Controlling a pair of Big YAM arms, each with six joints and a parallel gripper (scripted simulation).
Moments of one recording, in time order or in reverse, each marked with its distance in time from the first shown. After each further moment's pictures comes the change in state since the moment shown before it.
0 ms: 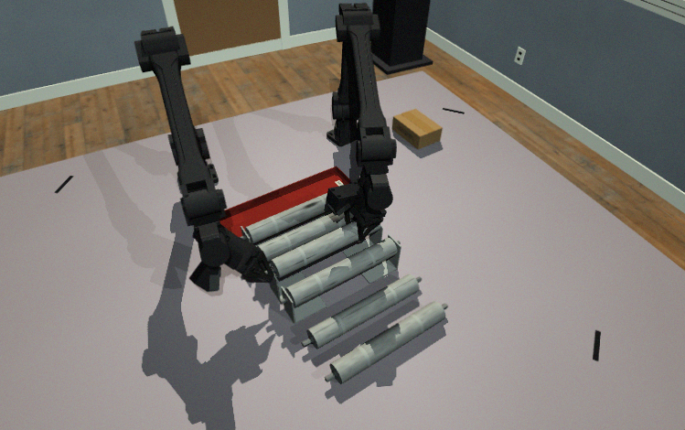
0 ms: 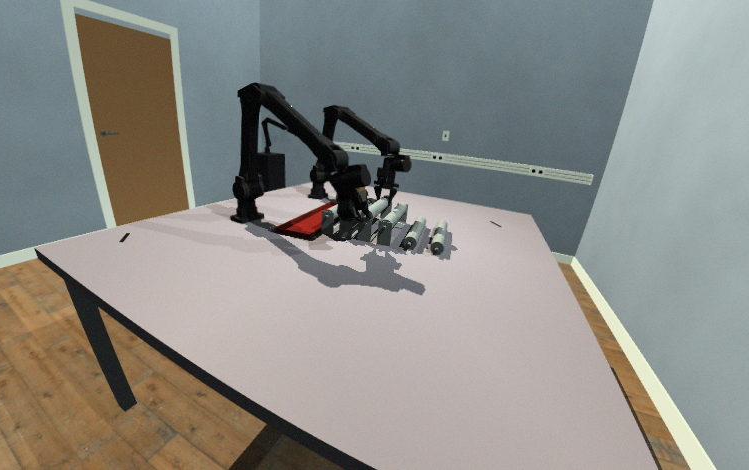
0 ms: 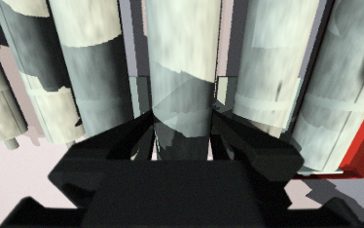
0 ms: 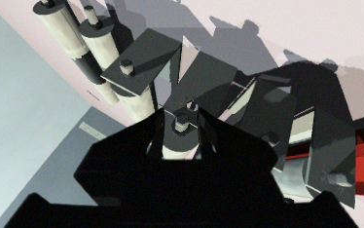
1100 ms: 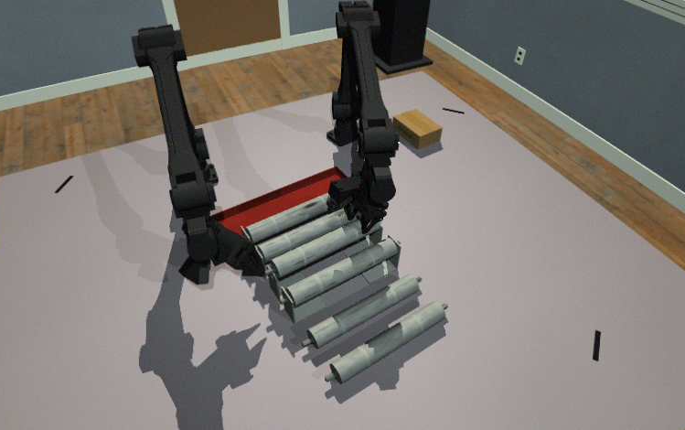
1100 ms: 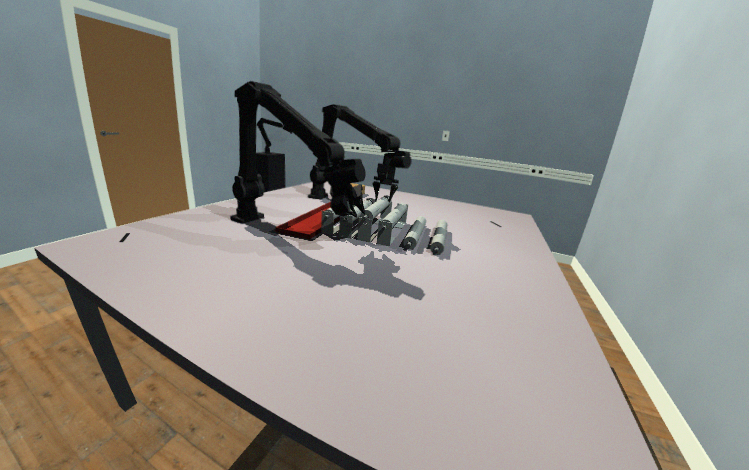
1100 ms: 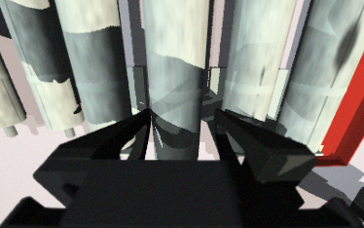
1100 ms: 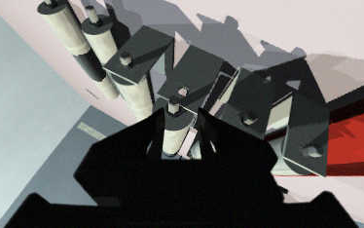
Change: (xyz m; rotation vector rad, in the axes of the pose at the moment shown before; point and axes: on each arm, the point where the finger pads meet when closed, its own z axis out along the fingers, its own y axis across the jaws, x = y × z) left arm 0.006 -0.006 -0.018 0.014 0.013 -0.016; right arm 0.001 -0.008 -0.028 0.020 0.007 0.010
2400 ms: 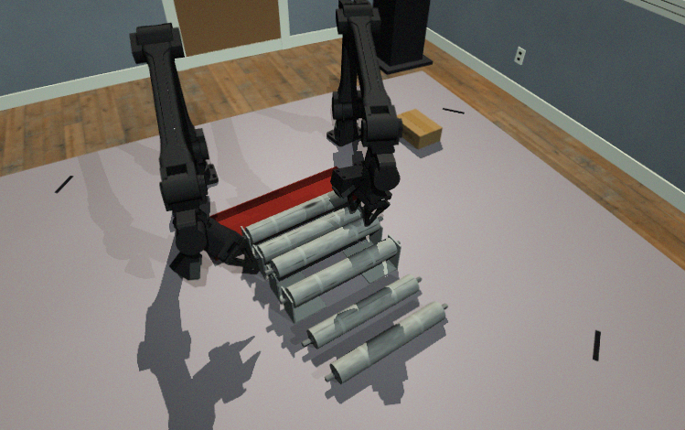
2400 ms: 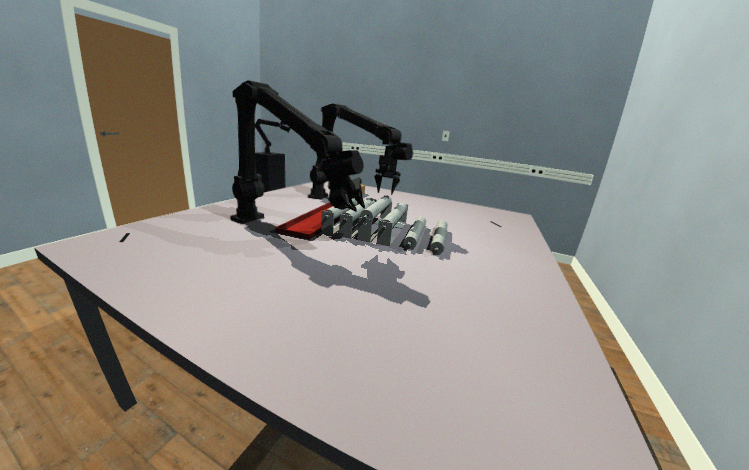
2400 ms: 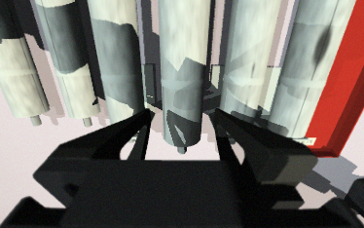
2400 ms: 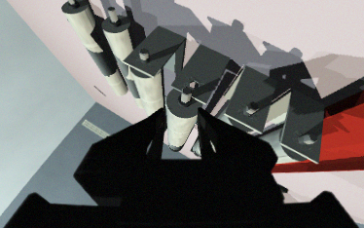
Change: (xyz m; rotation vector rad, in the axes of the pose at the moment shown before) left arm -0.005 0.005 -0.033 -0.019 -0.012 0.003; right arm -0.002 0.012 -0.026 -0.029 -0.009 -0.015
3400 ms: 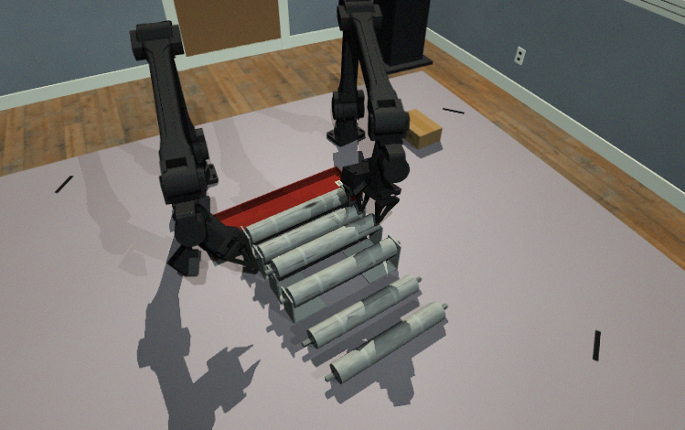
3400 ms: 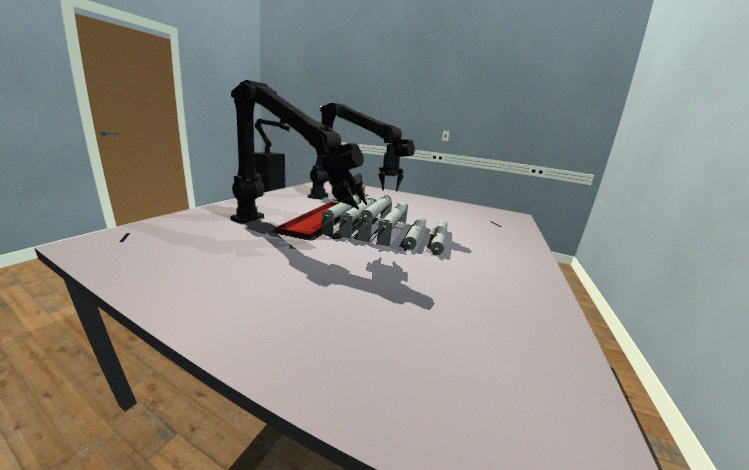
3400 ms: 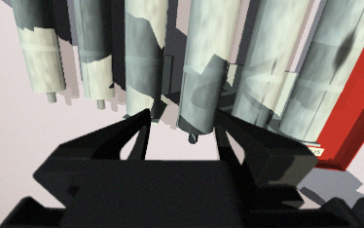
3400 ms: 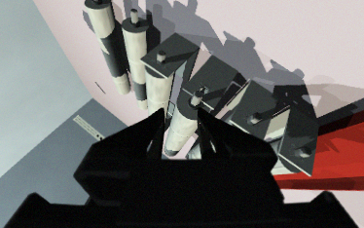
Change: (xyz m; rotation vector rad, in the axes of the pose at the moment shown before) left arm 0.012 0.017 -0.013 -0.083 -0.028 -0.086; right arm -0.002 0.013 -0.009 -0.039 -0.063 -0.126
